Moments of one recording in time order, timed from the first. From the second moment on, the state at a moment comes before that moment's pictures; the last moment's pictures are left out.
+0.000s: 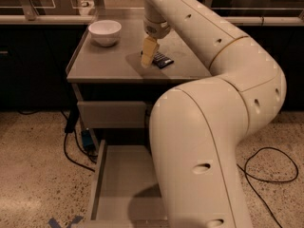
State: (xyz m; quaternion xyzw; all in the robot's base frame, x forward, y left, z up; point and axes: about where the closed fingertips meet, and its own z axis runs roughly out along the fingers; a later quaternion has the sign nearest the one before) arm 0.792 -0.037 0.854 -0.49 0.85 -0.10 0.15
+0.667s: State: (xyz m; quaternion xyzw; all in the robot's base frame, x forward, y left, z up) arm 0.807 -0.013 0.840 -0.51 0.84 -0.09 0.15
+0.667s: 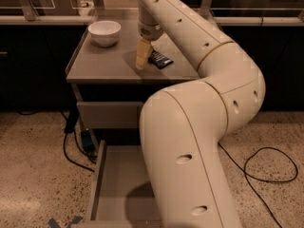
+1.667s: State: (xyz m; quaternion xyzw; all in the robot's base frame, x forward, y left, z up) arm 0.794 -0.029 0.843 -0.38 0.91 -0.06 0.12
